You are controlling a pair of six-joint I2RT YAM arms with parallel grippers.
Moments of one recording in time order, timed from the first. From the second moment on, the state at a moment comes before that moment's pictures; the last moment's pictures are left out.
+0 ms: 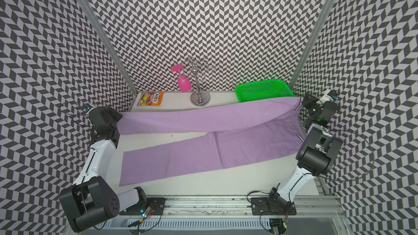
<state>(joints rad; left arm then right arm) 0.39 1.18 0.83 0.03 -0.25 -0.50 -0.65 1.88 1.16 0.70 -0.63 0.73</state>
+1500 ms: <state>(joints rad) 0.41 0.59 0.54 -0.24 -0.58 -0.96 -0.91 1.47 0.75 0.54 -0.58 0.86</state>
